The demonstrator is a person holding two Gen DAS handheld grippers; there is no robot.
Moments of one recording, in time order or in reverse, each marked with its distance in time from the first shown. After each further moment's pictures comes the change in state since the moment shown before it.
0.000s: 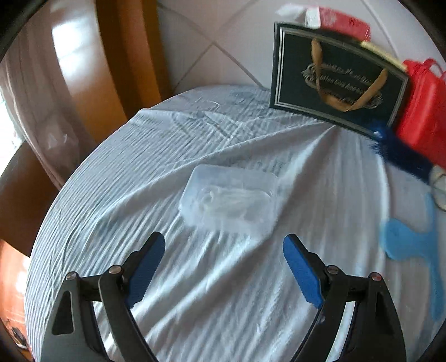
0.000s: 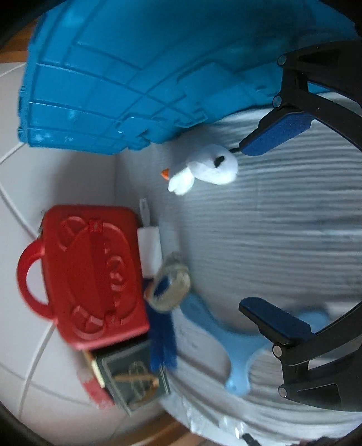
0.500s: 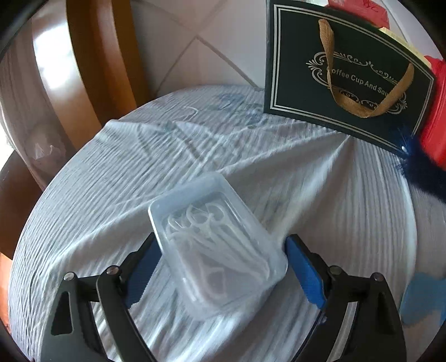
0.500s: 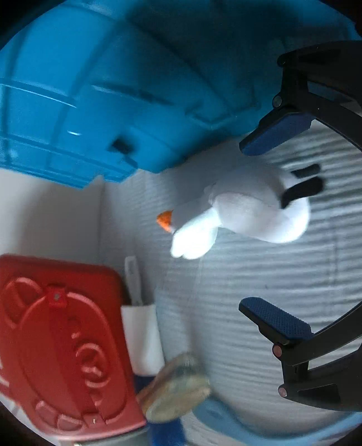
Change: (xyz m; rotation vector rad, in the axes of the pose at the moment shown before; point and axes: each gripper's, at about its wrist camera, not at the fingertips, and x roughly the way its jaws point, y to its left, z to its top) left arm 0.066 -0.030 0.042 -0.004 -0.021 -0.017; right arm 0.123 -0.044 0.016 0.053 0.030 -0.184
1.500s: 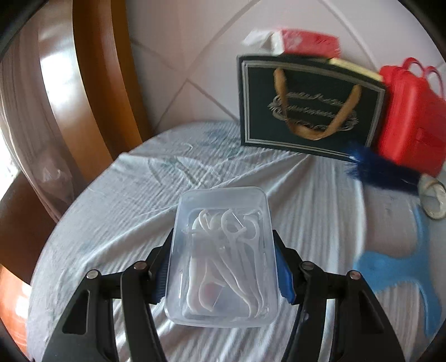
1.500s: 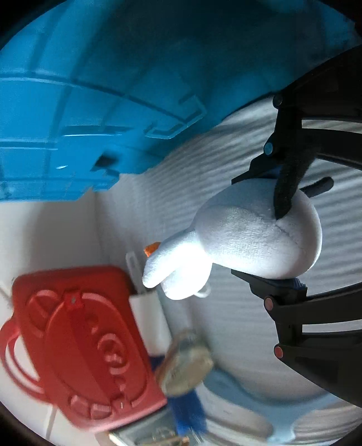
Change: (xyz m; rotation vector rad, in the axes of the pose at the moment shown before) left arm -0.107 -0.017 -0.024 0.073 -0.153 -0.005; right arm -0.061 -0.015 -0.030 0.090 -0.034 0.102
